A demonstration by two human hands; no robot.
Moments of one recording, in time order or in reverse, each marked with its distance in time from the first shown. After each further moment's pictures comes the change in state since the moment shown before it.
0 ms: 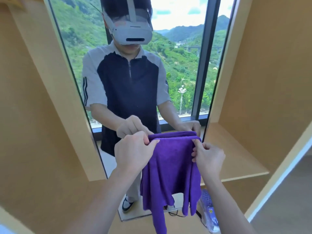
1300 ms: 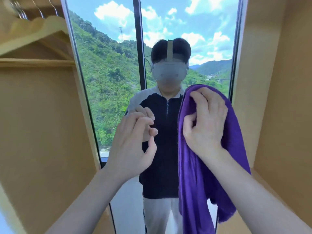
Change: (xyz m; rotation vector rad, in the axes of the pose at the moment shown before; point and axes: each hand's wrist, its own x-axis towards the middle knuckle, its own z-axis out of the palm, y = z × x) left_hand 0.068 0.046 -0.115 -0.065 0.398 0.545; right_hand 0.055 -0.211 0.017 -0.027 0.240 -1.327
